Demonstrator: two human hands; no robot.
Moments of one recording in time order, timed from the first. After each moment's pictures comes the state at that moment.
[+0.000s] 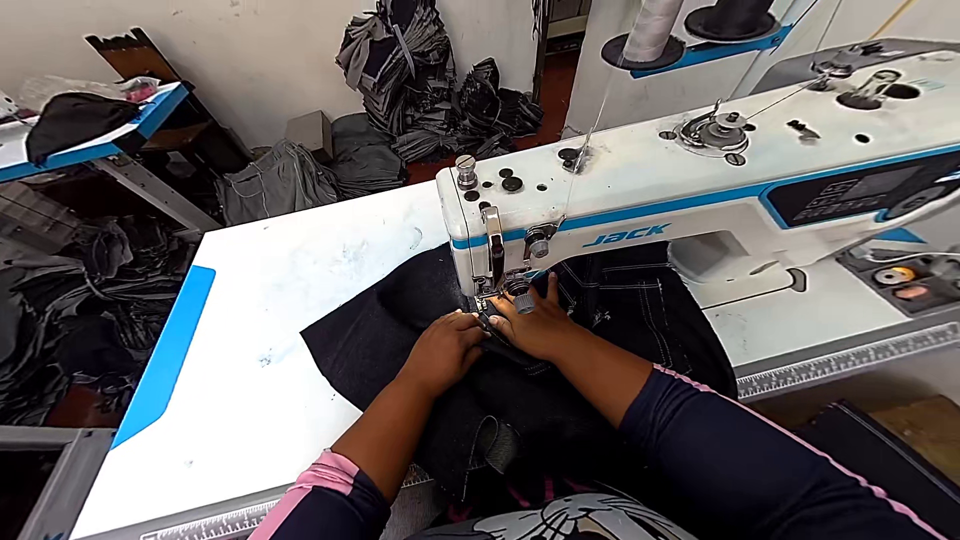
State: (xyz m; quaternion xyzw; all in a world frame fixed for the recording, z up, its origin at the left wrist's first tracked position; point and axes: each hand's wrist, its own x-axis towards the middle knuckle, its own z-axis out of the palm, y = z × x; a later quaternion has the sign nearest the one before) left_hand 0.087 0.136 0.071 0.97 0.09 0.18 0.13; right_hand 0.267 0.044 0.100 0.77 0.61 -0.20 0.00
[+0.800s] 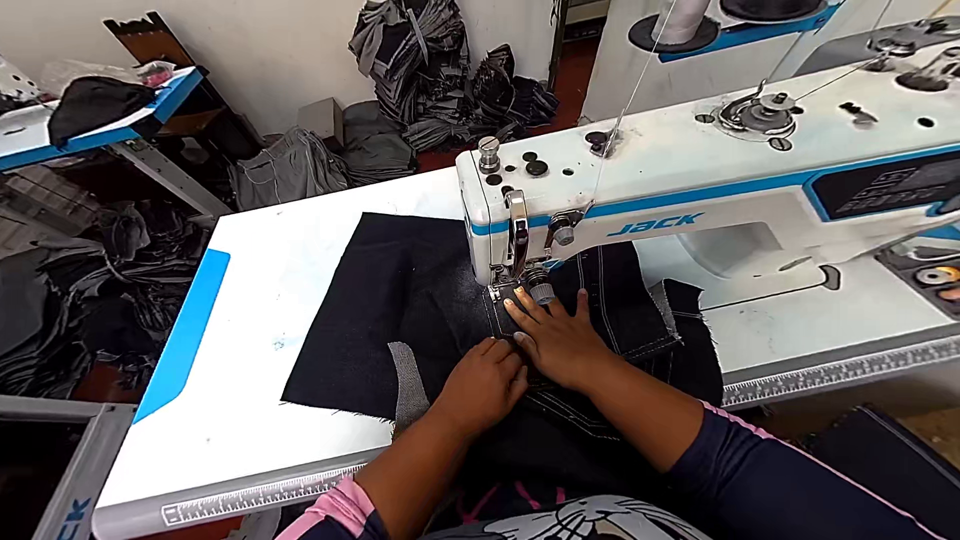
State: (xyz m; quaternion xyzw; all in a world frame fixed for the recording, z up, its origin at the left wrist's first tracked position) left_hand 0.082 0.068 0.062 0.96 0.13 0.23 0.12; right_hand 0.247 0.005 0.099 0.76 0.62 -0.18 0.03
